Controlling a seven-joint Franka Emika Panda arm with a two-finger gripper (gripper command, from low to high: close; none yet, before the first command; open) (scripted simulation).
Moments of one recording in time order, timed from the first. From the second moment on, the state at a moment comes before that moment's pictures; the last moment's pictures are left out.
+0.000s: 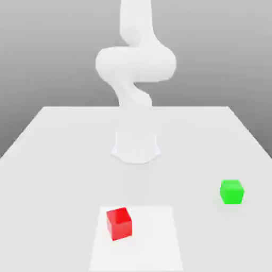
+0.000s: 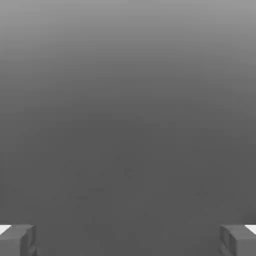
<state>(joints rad) -0.04 -0.72 0.02 -2.34 0.01 2.35 0.90</state>
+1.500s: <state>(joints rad) -0.18 0.02 0.18 -2.76 -0.01 2.77 1.84</state>
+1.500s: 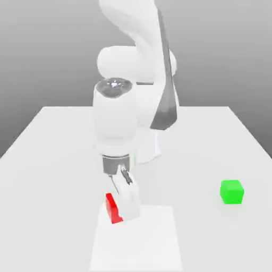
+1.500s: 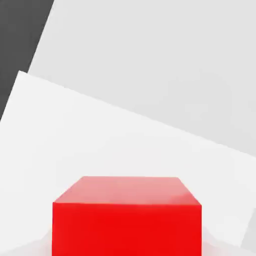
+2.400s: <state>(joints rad) 0.38 -0.03 0.46 -2.80 0.03 2.77 1.11</state>
